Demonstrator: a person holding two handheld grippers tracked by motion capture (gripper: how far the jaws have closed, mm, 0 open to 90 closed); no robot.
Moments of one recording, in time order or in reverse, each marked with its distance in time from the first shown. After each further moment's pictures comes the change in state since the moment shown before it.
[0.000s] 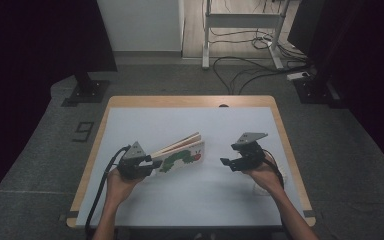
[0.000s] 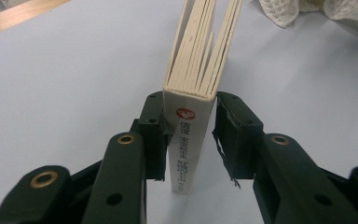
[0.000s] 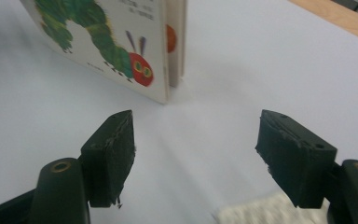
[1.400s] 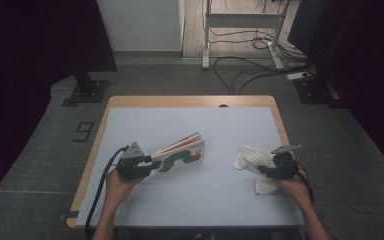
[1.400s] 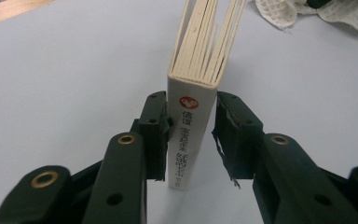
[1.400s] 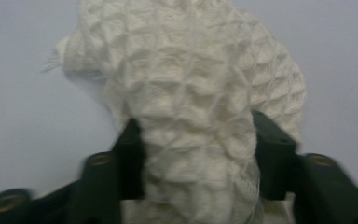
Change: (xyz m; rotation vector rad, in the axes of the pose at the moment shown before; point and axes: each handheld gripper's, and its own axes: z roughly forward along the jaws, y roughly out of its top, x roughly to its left) left arm 0.002 -0.004 -0.001 -0.006 -0.016 -0.034; right arm -0.066 -0.107 -0.028 0.179 -0.192 0.240
